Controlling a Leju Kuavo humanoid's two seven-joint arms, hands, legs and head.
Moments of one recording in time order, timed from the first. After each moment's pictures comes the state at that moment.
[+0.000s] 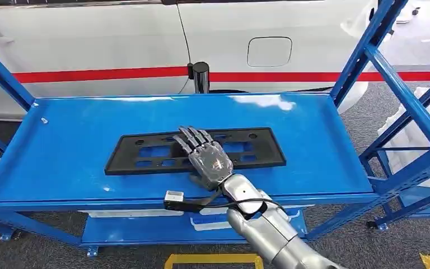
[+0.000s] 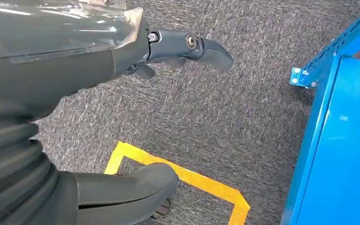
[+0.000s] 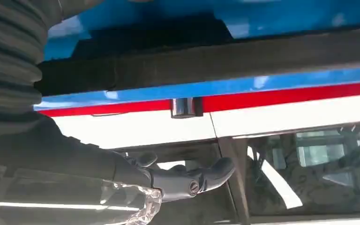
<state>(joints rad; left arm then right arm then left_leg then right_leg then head) -0.19 -0.15 0.78 -0.24 -0.52 0.25 -0.42 -0.46 0.08 0.63 -1.12 1.19 -0.42 -0.09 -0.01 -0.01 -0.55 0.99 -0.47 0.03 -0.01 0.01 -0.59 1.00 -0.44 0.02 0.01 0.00</state>
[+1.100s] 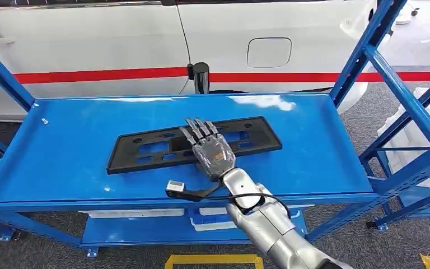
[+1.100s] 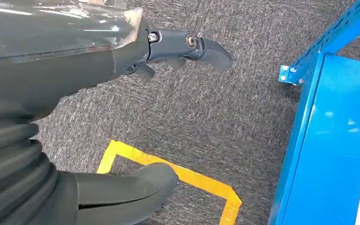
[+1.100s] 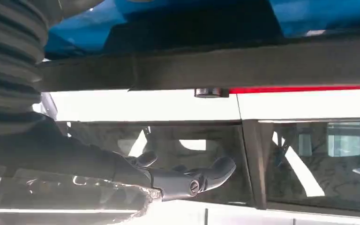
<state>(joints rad) -0.20 -0.16 0.78 -0.24 -0.53 0.25 -0.44 -0.47 0.11 0.56 -1.07 1.39 -0.47 -0.01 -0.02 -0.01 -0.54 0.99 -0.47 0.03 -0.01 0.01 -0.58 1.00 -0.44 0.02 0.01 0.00</state>
